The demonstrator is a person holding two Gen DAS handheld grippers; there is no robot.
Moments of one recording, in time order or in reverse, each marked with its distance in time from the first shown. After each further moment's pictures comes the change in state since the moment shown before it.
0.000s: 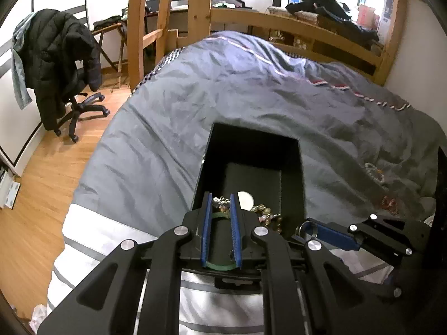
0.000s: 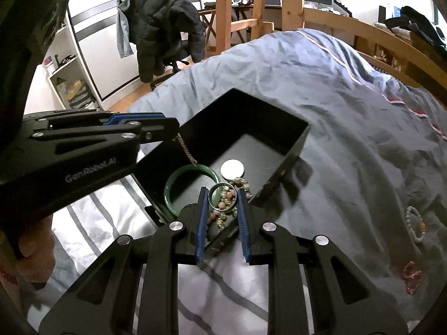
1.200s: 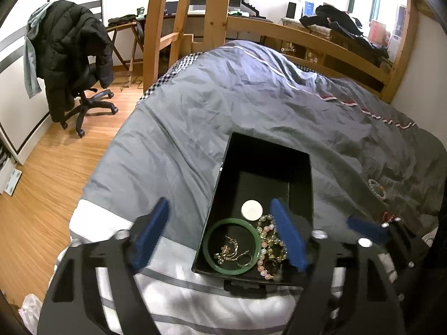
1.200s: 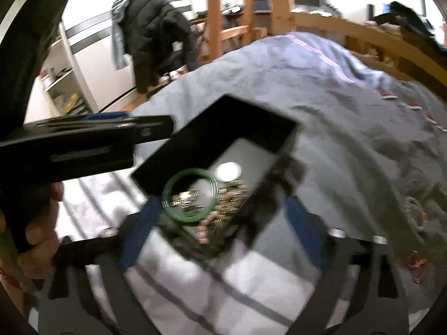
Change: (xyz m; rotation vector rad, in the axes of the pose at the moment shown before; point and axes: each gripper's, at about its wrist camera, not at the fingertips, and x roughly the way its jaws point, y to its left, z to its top) left arm -0.013 0.014 0.000 -0.077 -0.056 0.008; right arm -0.017 -0.016 -0.008 0.070 -0.075 -0.055
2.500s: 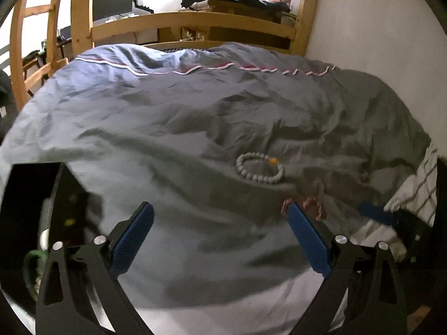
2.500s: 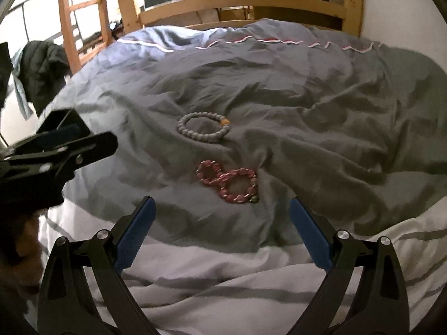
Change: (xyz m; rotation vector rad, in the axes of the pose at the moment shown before) left arm 0.069 -0.235 -0.034 0.294 0.008 -0.327; right arm -0.083 -0.221 -0.111 0.389 -0.003 -0.319
